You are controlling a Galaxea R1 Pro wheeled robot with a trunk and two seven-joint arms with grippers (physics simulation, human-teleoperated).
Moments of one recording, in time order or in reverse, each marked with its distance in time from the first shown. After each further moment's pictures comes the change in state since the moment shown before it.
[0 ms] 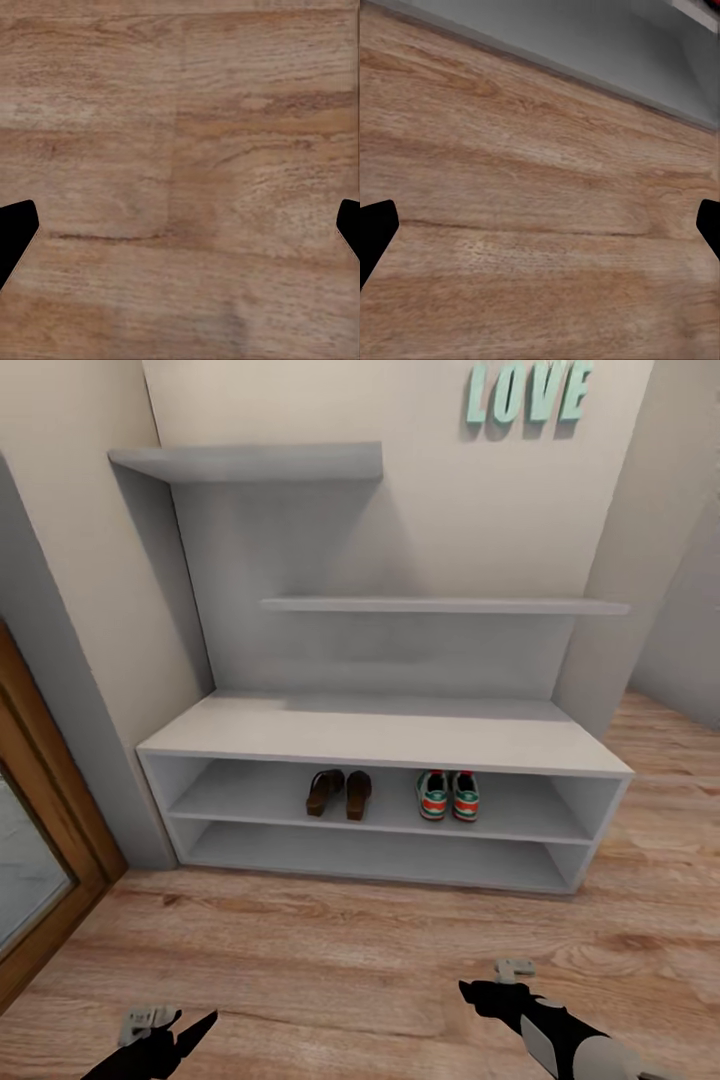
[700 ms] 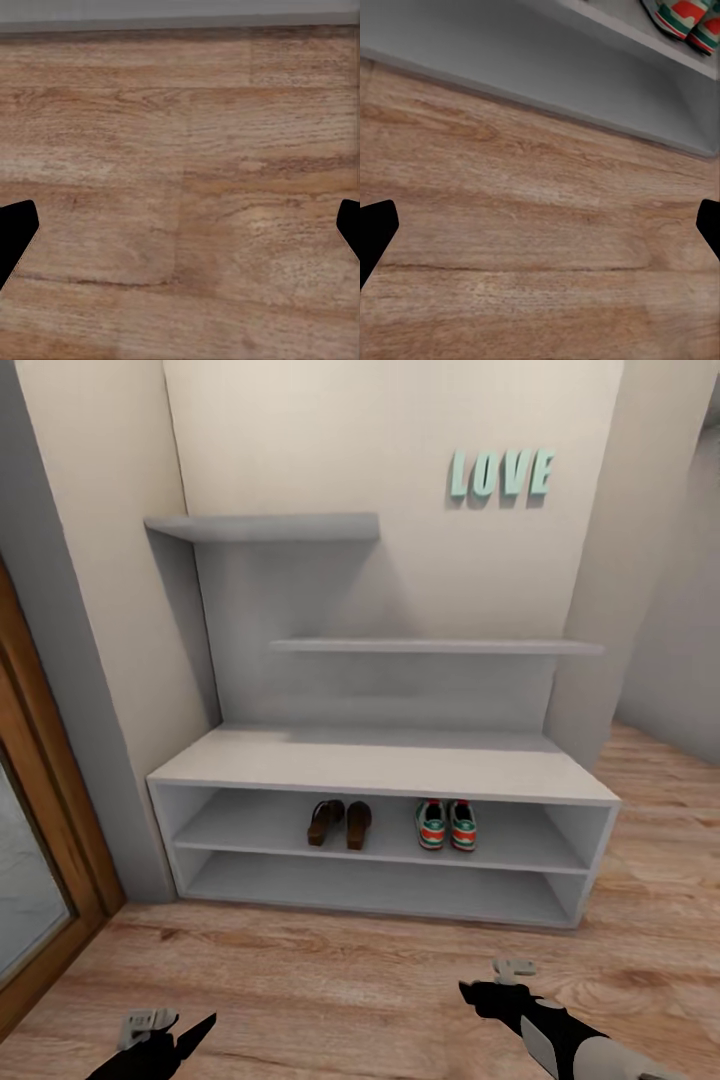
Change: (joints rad) left arm 0.005 -0.004 -0.002 0.004 0.000 -0.001 0.038; right arm 0.001 0.000 0.000 0.001 0.000 0.000 0.000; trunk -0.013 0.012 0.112
